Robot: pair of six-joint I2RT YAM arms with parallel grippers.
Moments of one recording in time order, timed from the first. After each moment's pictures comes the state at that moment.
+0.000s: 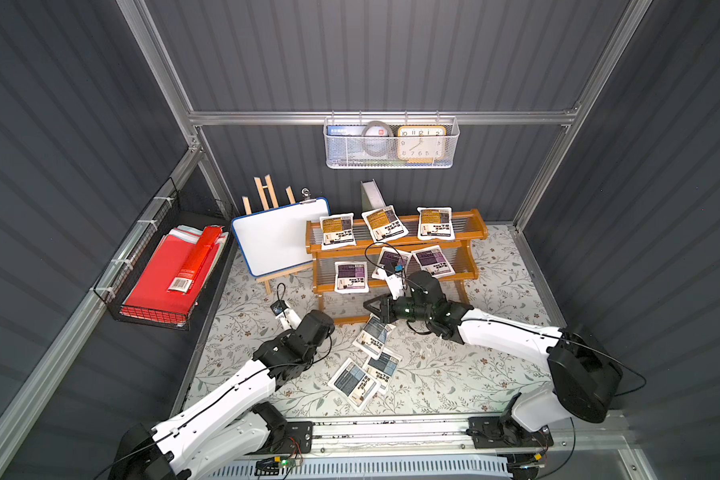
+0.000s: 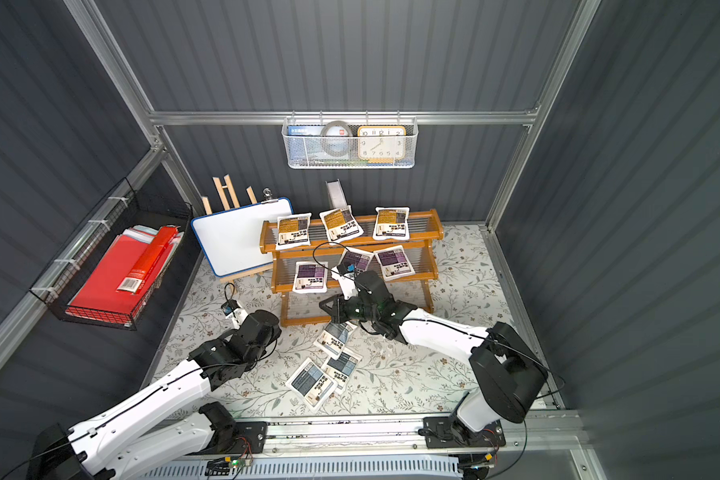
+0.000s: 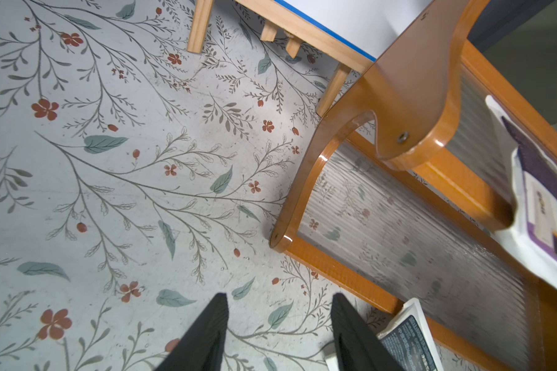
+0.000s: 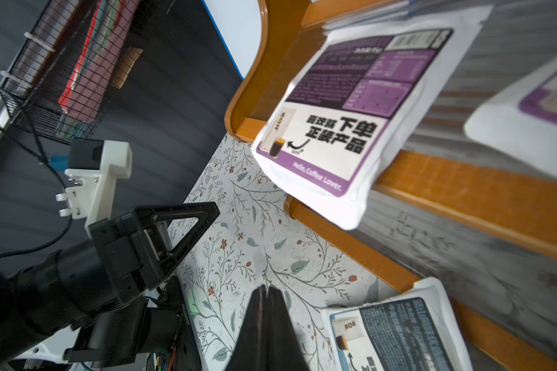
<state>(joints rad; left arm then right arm) -0.70 0.92 0.61 -0.58 -0.59 -1.18 0.82 1.55 0.91 0.19 -0.38 0.57</state>
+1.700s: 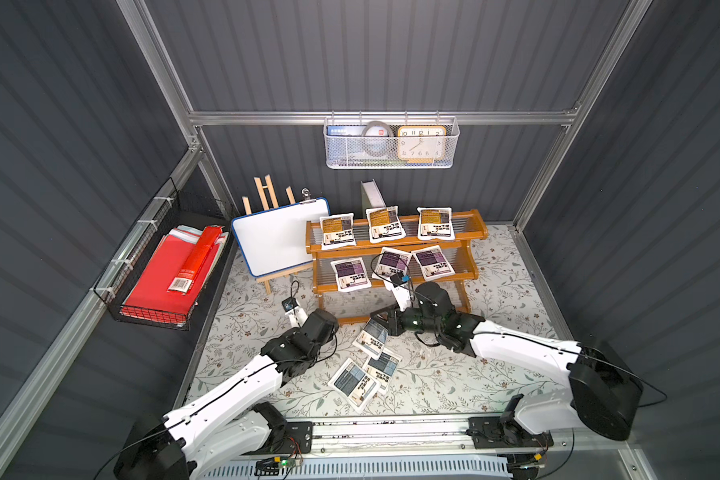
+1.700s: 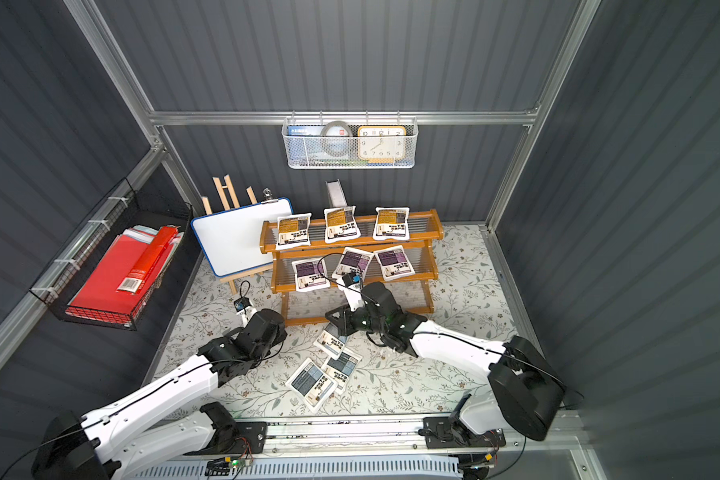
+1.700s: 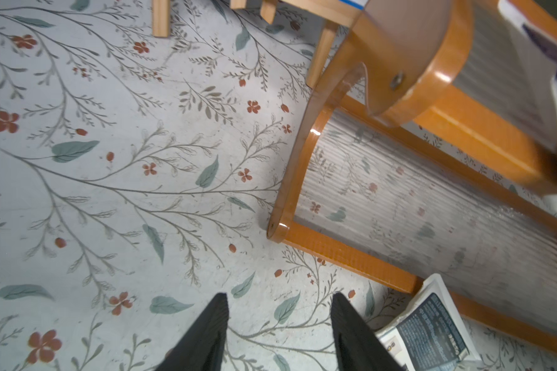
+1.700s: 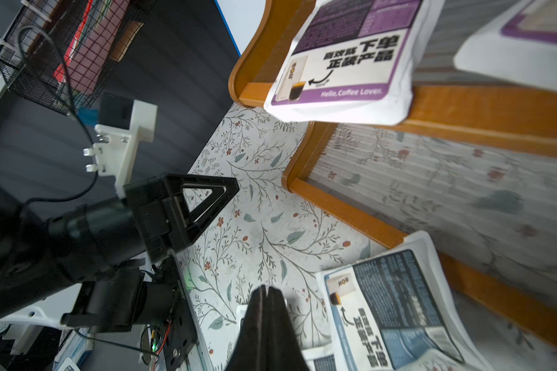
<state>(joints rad) -0.70 1.03 0.60 -0.49 -0.51 -1.01 0.85 1.35 0.76 0.14 -0.34 0.53</state>
